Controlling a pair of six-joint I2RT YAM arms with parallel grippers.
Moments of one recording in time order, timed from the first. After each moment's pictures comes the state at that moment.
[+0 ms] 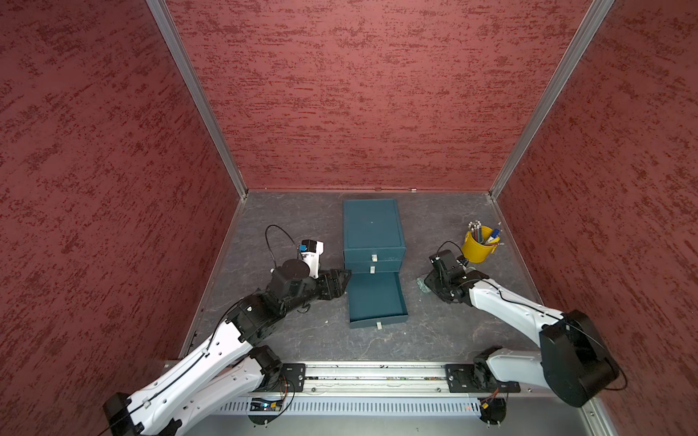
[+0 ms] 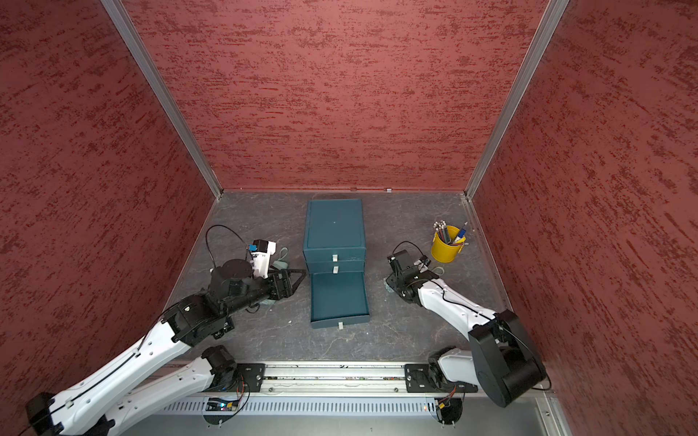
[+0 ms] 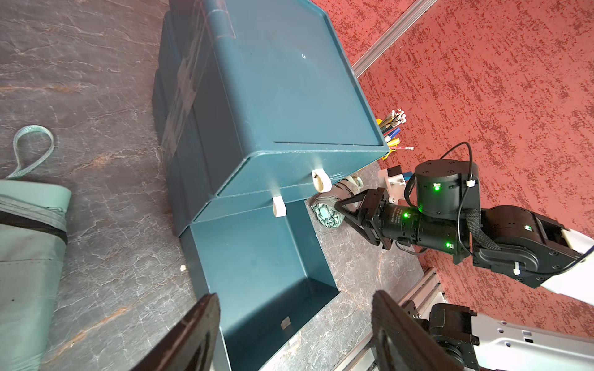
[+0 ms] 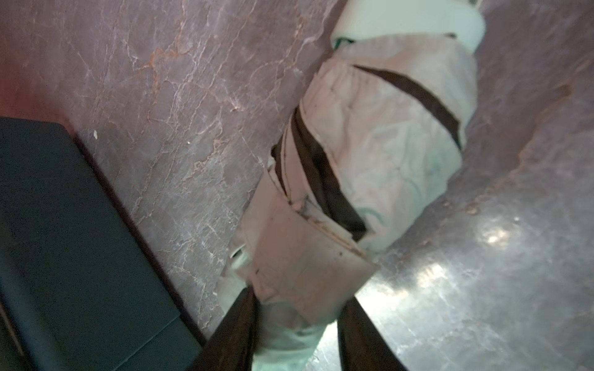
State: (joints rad) left arm -0.75 0.75 0.74 -0.46 0.02 -0.72; right arm 0.43 1.31 0.65 -0.43 0.14 1.18
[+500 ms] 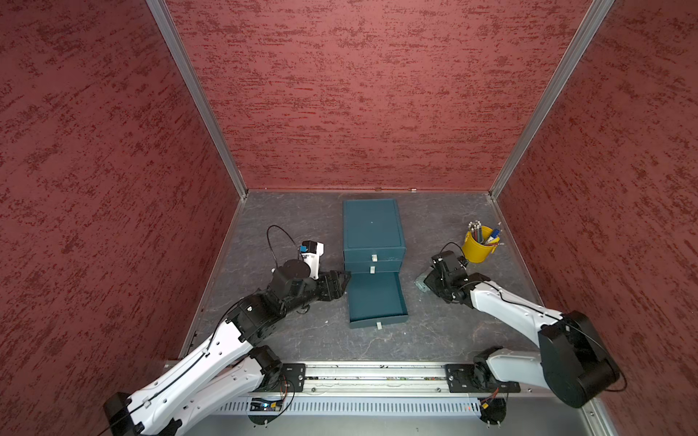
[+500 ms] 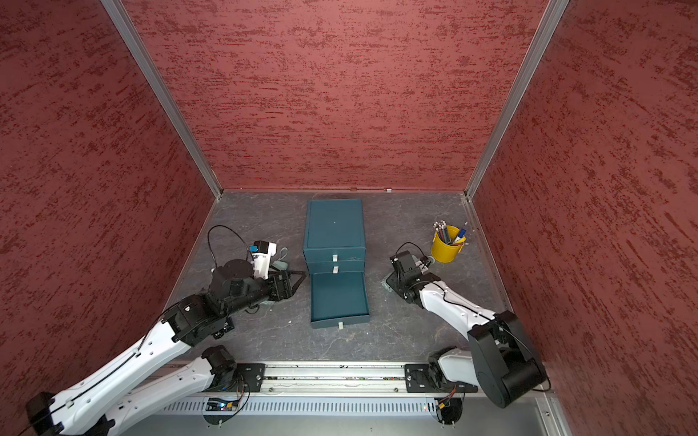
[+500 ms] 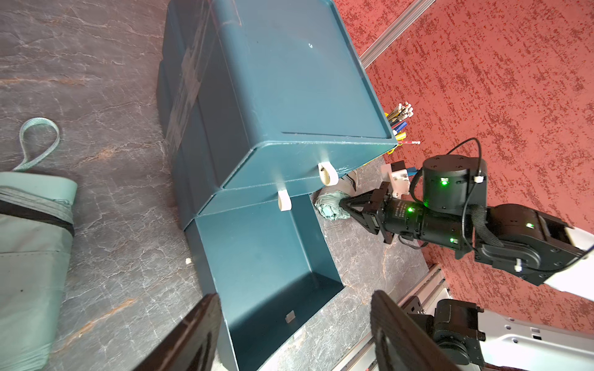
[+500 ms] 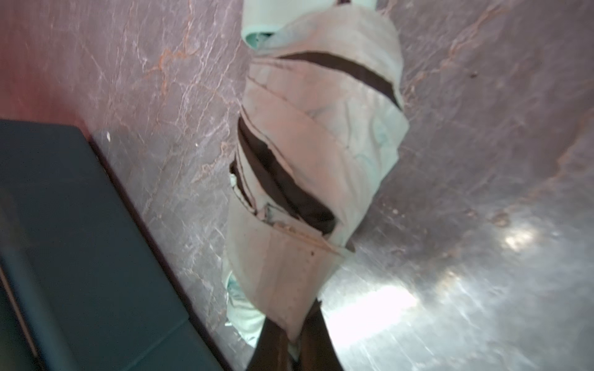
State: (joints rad) left arm -0.75 0.75 0.74 -0.49 0.02 -0.71; right arm 0.41 1.26 0.61 -0.40 0.11 1.13
